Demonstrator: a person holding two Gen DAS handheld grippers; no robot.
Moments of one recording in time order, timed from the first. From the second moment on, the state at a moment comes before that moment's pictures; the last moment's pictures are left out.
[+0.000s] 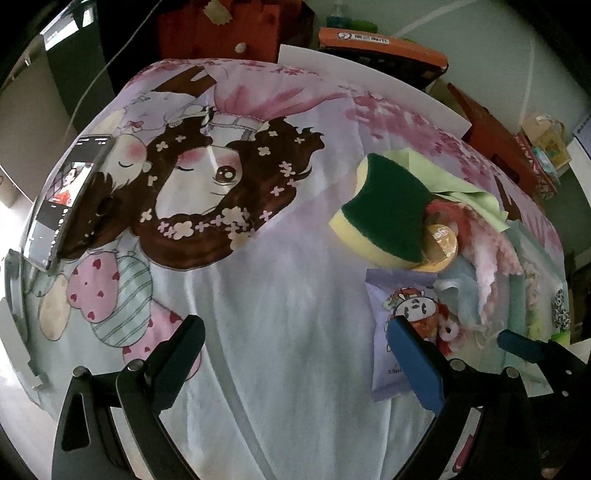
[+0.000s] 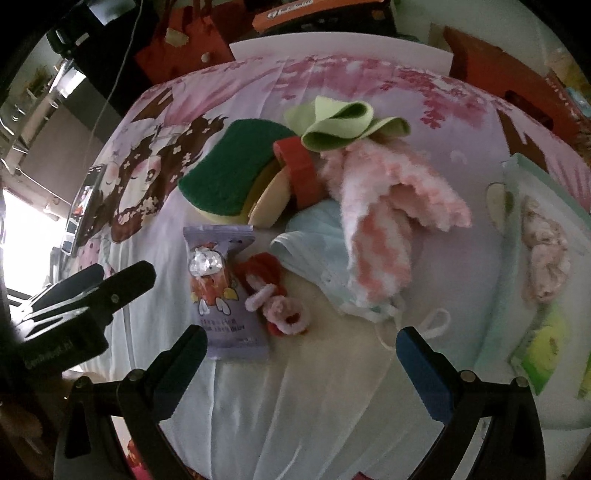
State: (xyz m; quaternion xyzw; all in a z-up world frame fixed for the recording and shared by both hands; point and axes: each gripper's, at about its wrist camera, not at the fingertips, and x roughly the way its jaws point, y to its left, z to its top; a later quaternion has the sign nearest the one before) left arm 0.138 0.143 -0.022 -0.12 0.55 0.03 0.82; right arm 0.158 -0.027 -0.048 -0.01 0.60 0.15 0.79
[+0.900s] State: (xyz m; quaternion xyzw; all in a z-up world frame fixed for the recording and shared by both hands) left arm 0.160 0.131 -0.037 -0.16 0.57 0.01 0.81; right arm 0.168 -0.034 -0.062 0.03 0.59 0.16 0.79
